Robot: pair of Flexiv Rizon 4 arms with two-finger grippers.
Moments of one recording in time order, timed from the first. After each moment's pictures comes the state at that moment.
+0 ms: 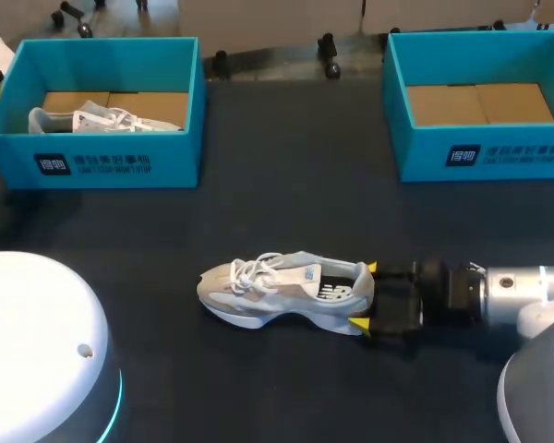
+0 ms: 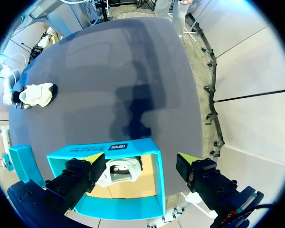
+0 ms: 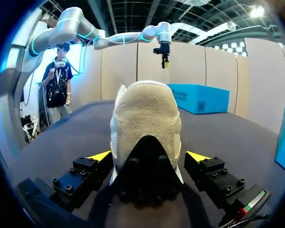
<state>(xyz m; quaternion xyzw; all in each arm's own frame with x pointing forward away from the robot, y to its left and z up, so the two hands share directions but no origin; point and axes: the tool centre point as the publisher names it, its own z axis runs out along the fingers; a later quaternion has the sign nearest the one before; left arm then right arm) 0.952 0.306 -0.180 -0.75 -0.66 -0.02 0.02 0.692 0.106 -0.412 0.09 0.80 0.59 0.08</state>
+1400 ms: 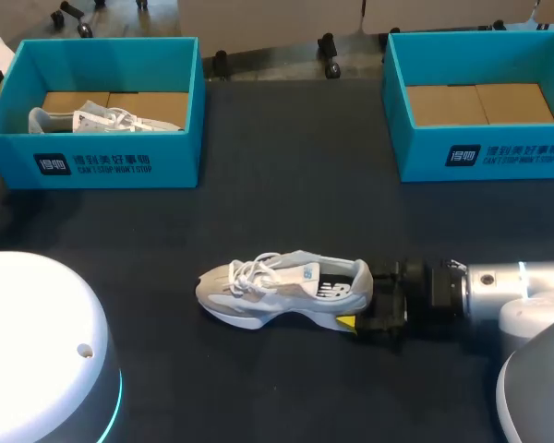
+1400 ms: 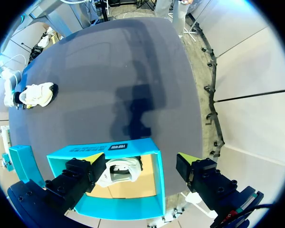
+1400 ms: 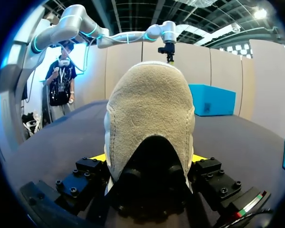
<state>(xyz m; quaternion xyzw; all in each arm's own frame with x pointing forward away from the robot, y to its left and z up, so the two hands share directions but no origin) 0.952 0.306 -0.180 -0.75 -0.66 -0.02 0.02 0.697 0.129 -0.420 0.07 0.80 0.60 0.07</state>
